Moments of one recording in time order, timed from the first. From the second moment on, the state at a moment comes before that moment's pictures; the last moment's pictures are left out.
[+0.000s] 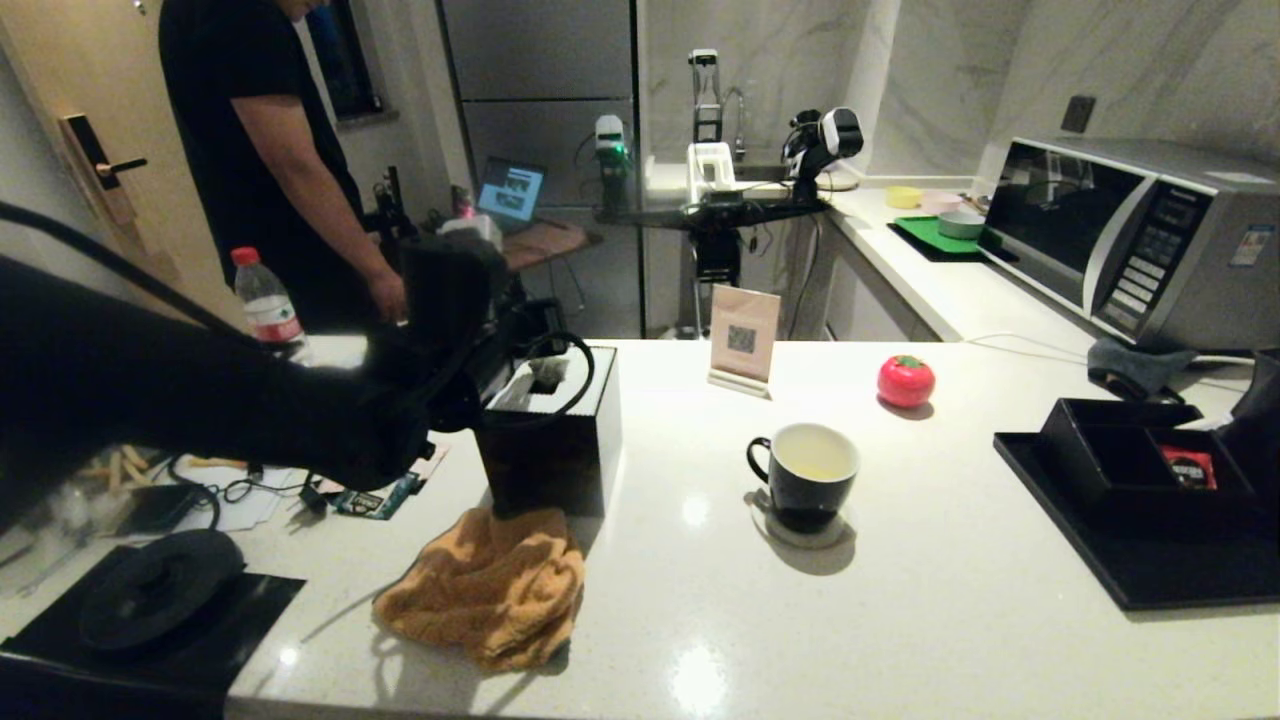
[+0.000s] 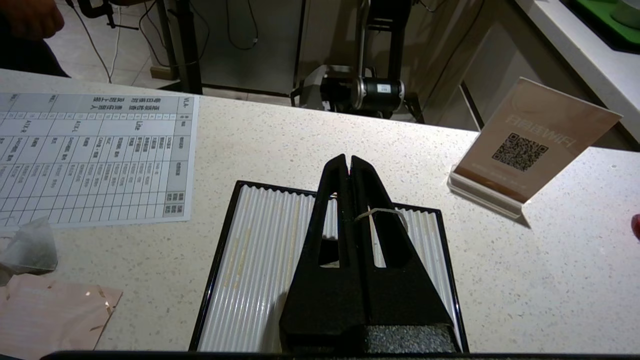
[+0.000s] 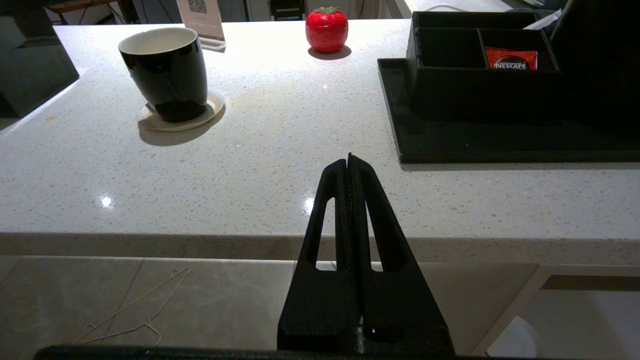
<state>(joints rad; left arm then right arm) -0.44 1.98 -1.13 -0.69 0.36 -0.26 0.00 0.00 0.00 0.00 -0.02 0.02</state>
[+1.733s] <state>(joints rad) -0.46 1.86 -0.98 -0.70 0.36 -0.26 0.00 0.00 0.00 0.00 -0.02 0.02</state>
